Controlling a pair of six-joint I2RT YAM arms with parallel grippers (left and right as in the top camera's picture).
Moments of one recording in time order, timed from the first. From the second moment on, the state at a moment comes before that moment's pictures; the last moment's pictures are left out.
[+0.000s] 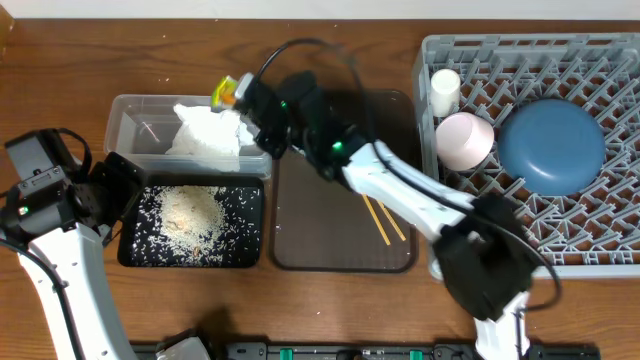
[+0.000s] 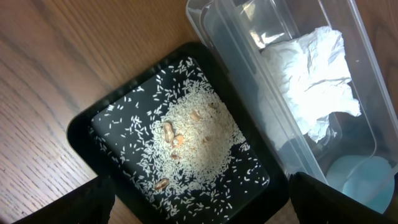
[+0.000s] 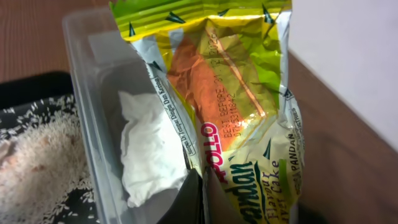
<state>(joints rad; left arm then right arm) 0.49 1.23 1.17 -1.07 0.11 -0.54 0.76 2.08 1.56 0.04 -0.25 -0.24</state>
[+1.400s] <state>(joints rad) 0.49 1.23 1.17 -1.07 0.11 -0.54 0.78 2.10 1.56 0.12 -0.28 -0.26</state>
